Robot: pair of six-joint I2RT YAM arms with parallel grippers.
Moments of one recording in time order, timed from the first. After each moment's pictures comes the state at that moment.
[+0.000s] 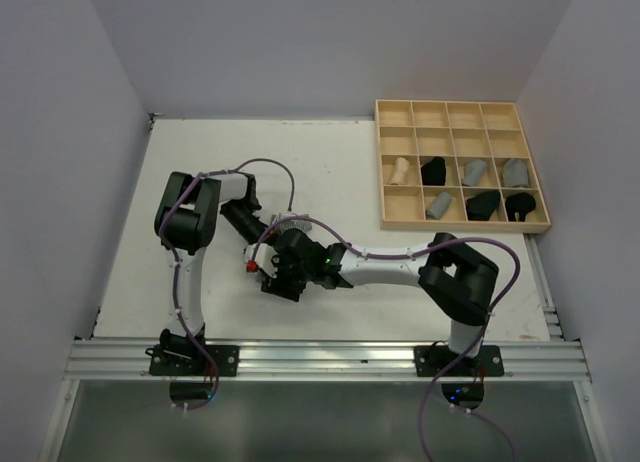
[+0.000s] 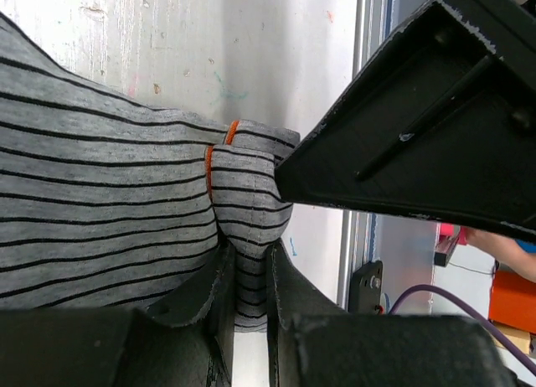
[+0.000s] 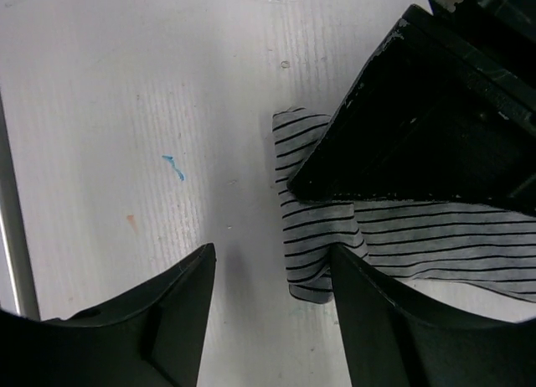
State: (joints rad) left arm -0.23 2.25 1.40 -1.45 0.89 1.26; right arm 1.12 1.84 1.13 -0.10 -0.15 -0.28
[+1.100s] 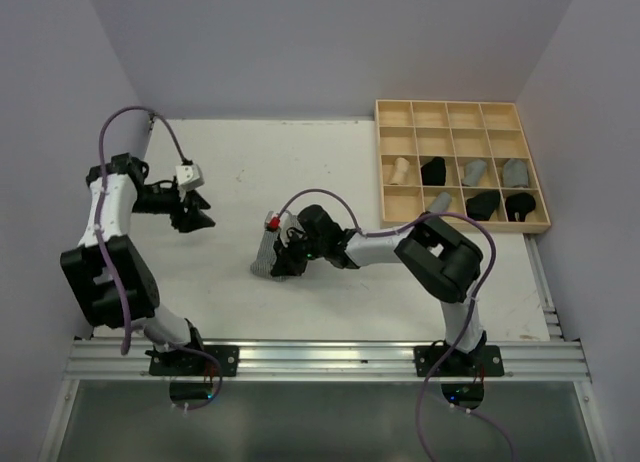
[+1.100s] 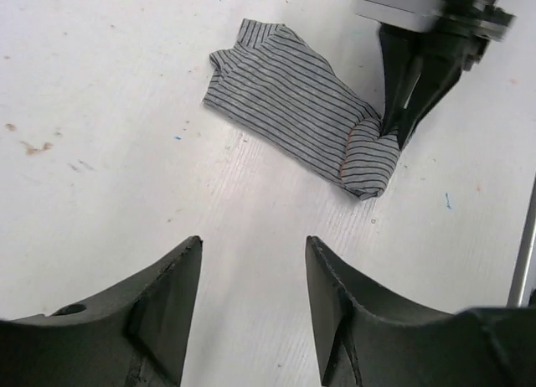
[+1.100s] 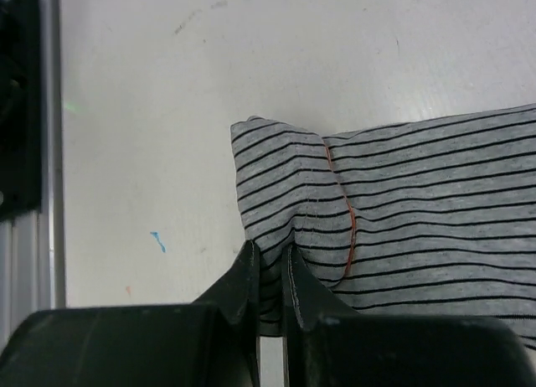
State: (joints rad) left arm 0.30 1.65 1.33 -1.28 1.03 1.45; right arm 0.92 1.98 1.07 0.28 -0.51 0.00
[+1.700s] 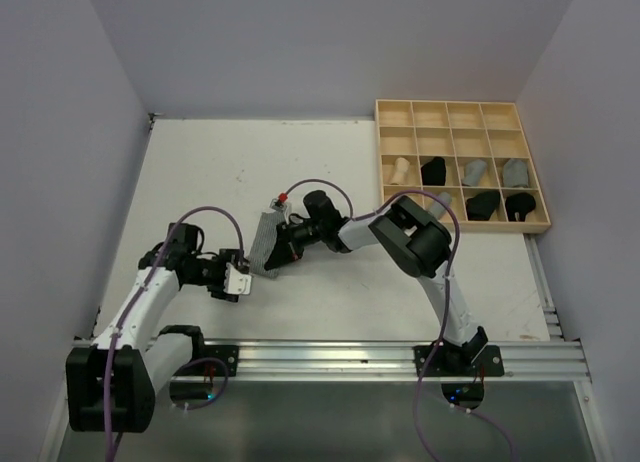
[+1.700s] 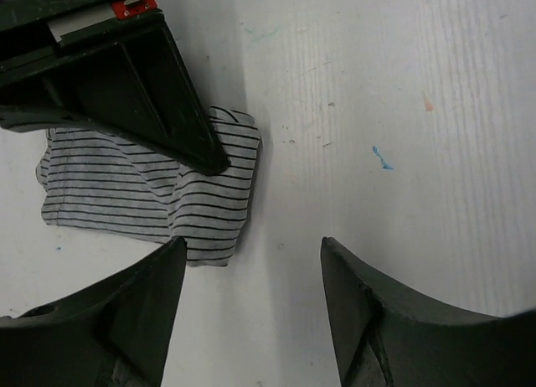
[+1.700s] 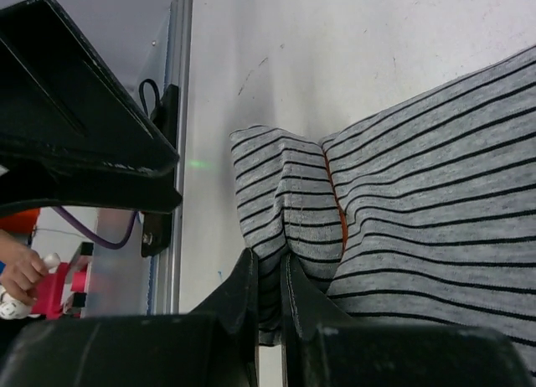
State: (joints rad) left arm 0.01 0.97 0.52 -0.82 0.86 1.67; right arm 0.78 2.28 1.24 0.52 -0.98 0.53
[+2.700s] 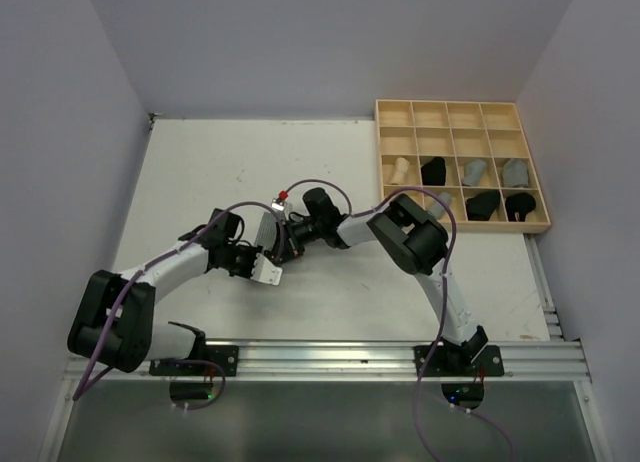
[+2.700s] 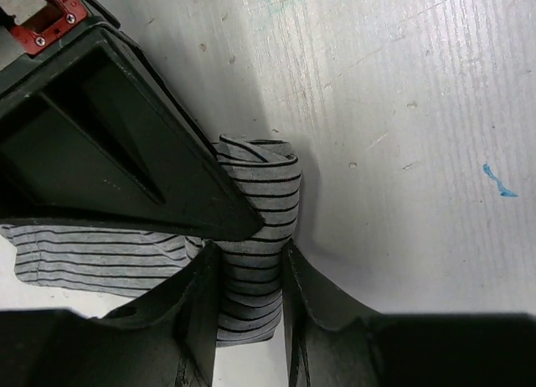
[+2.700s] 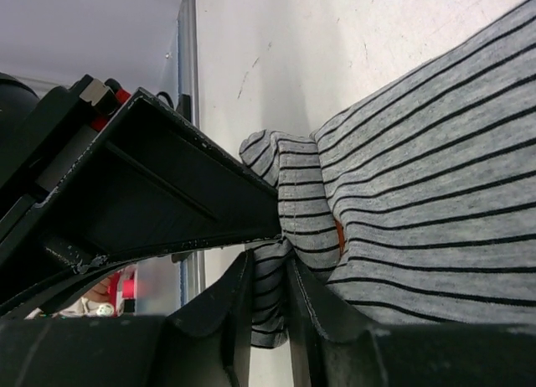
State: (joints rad) left arm -0.30 1.33 0.57 -0.44 0.57 1.50; right arm 0.76 2.33 1.32 0.45 -1.04 0.65
